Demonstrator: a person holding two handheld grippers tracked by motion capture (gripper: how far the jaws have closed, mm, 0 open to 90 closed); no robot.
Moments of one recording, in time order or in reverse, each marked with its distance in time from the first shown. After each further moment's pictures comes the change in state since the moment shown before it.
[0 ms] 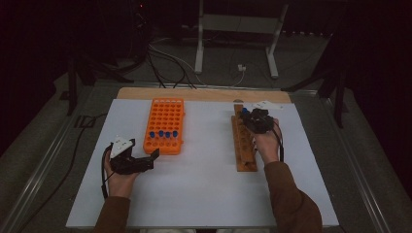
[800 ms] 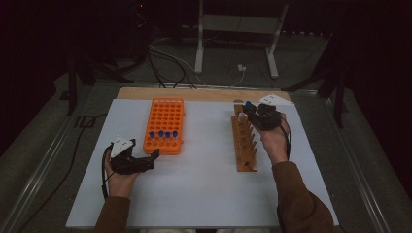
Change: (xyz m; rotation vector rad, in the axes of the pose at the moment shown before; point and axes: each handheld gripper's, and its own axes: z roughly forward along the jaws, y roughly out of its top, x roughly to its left) left arm 0.000 0.000 0.001 0.005 -0.003 -0.005; right arm 0.008 0.029 -0.039 -0.081 0.047 -0.050
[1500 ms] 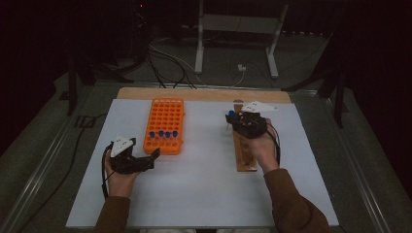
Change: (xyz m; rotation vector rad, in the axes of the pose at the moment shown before) left arm -0.004 0.005 -0.002 -0.007 -0.005 0.018; right arm 0.047 -0.003 0.005 0.060 0.137 -0.056
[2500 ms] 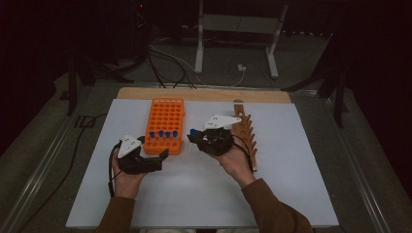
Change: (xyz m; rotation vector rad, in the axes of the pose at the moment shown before) left arm -0.023 0.010 0.002 -0.025 -0.074 0.047; right arm 0.100 0.012 0.017 0.033 0.288 -0.105
